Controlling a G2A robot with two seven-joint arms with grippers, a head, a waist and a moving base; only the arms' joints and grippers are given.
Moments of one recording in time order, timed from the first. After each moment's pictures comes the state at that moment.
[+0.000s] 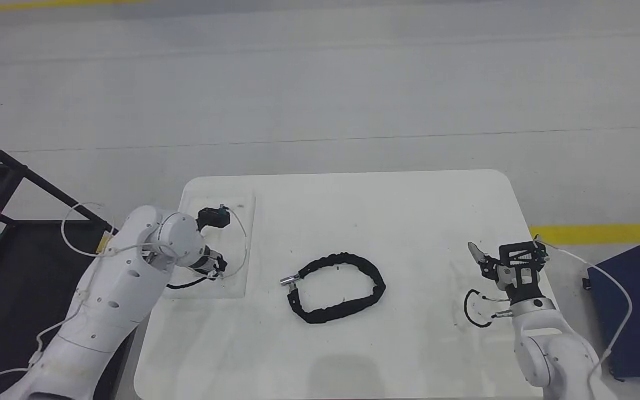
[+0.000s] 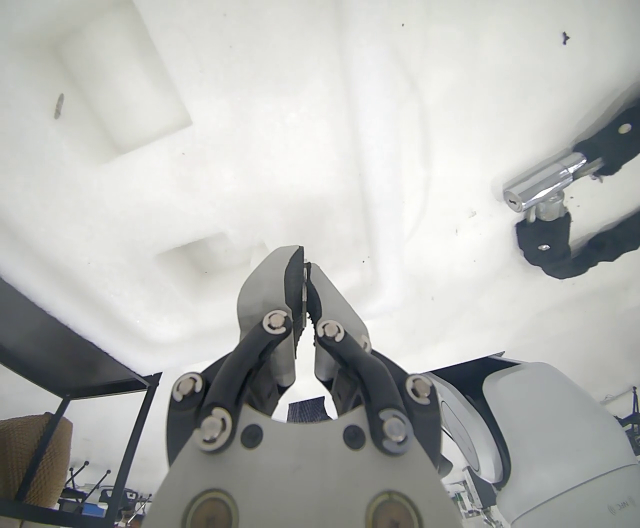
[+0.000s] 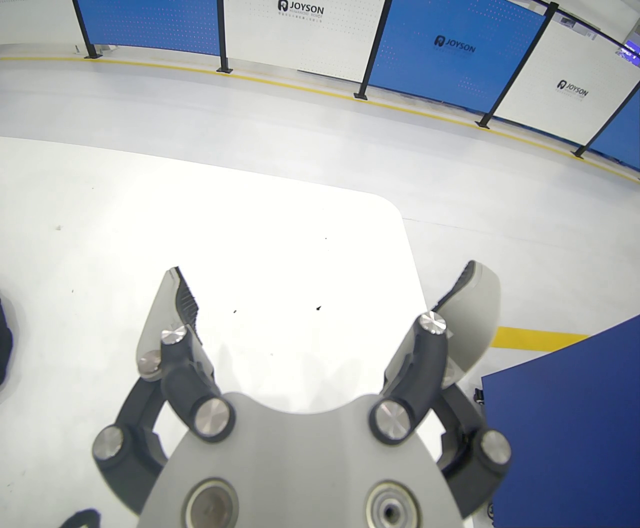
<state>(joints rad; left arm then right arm) 0.91 -0.84 -1.05 -1.51 0.66 0.09 -1.54 -1.73 -1.15 1.60 -1.80 -1.33 0.00 0.00</state>
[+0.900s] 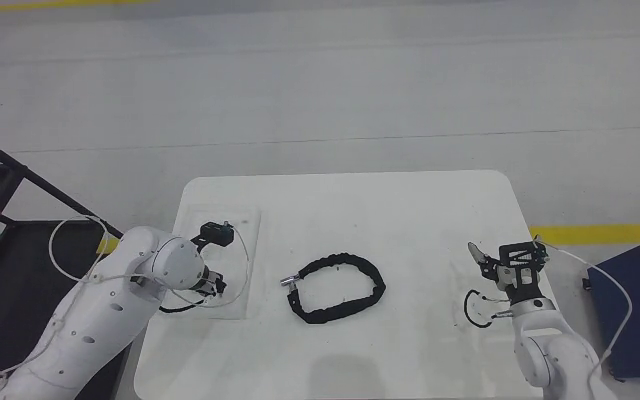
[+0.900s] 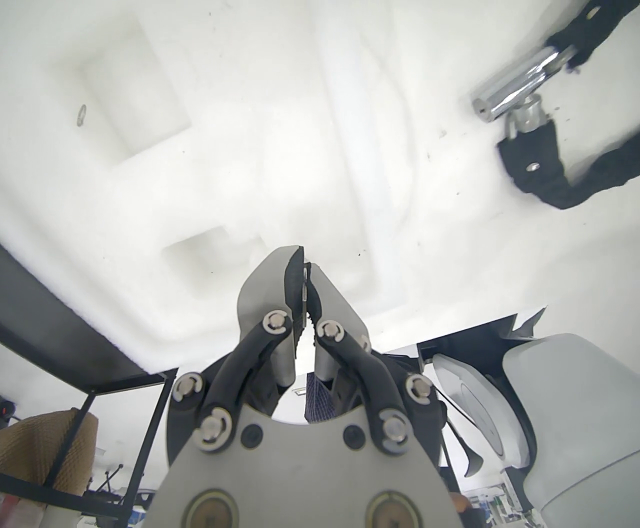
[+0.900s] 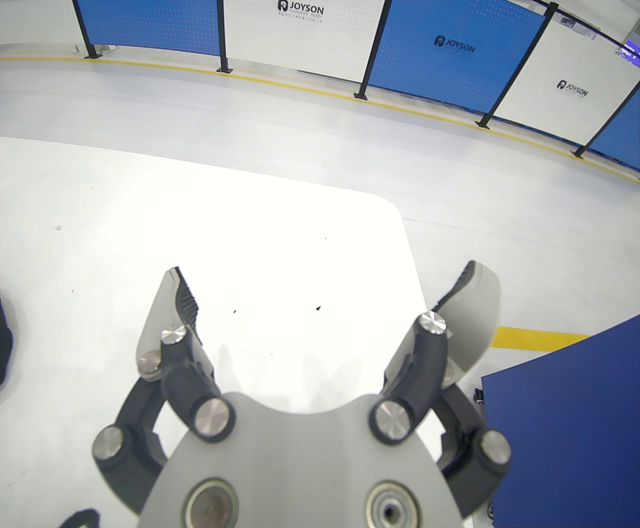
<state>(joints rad) 1.02 -0.69 -1.02 -1.79 0.61 0.18 -1.54 -1.73 -1.15 1.60 -1.80 -1.33 0.00 0.00</state>
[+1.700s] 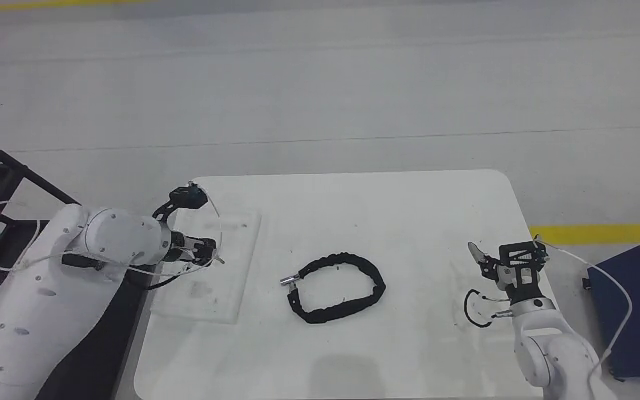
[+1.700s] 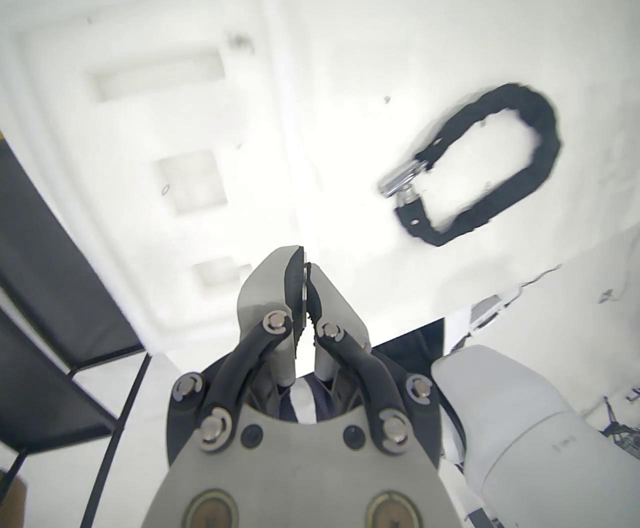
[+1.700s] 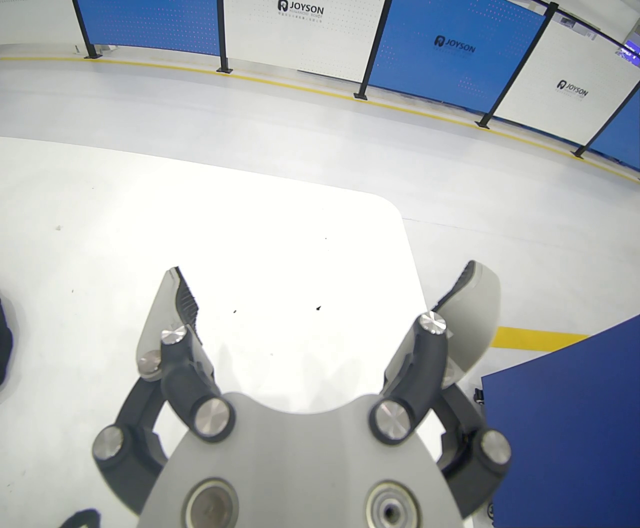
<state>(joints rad) 1.06 -0.62 -1.29 -1.80 0.24 0.16 -1.40 -1.73 -1.15 1.60 -1.80 -1.33 0.00 0.00</state>
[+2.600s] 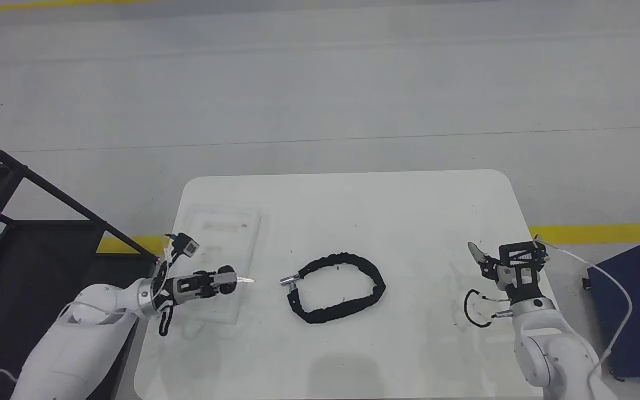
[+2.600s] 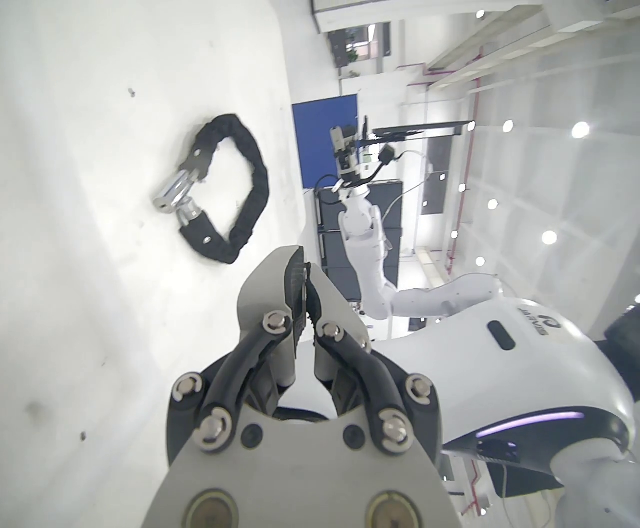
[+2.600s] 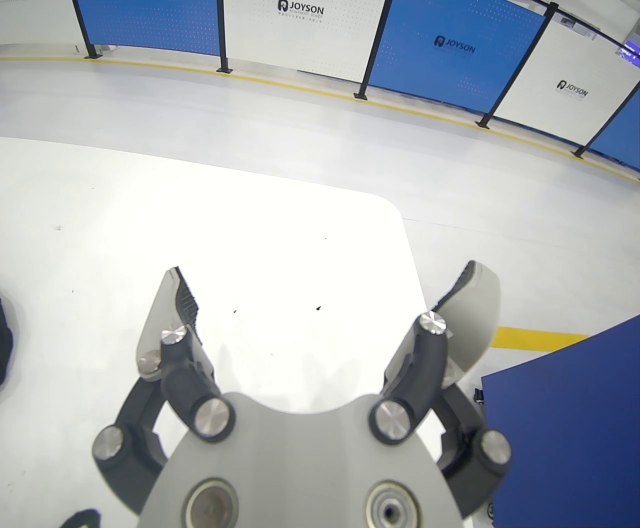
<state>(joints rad) 1.31 -0.73 -1.23 -1.25 -0.81 -0.54 -1.26 -1.73 -1.15 1.60 -1.80 -1.33 0.00 0.00</state>
